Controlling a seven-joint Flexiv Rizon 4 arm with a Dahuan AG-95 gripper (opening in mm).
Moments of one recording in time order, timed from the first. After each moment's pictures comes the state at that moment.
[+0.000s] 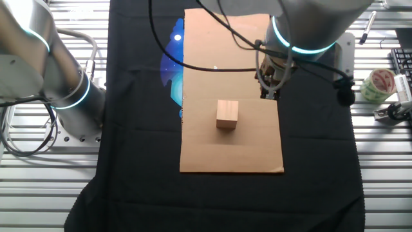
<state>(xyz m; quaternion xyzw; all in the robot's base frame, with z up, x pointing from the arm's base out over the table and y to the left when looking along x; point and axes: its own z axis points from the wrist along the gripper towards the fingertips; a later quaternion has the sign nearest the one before) 0.498 -0.002 0.172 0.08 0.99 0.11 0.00</state>
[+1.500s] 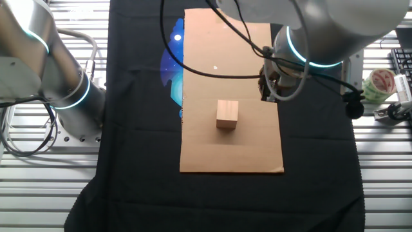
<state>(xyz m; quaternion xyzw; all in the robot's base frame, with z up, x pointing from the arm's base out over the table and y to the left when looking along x) 0.498 -0.002 0.172 0.08 0.99 0.12 -0.06</state>
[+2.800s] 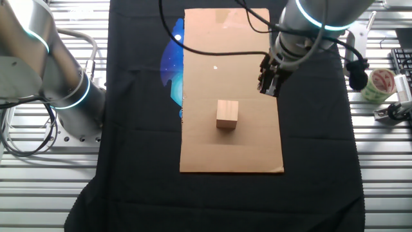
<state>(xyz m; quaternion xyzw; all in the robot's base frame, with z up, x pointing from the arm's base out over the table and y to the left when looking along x) 0.497 -0.007 0.175 0.10 0.99 0.05 -0.07</state>
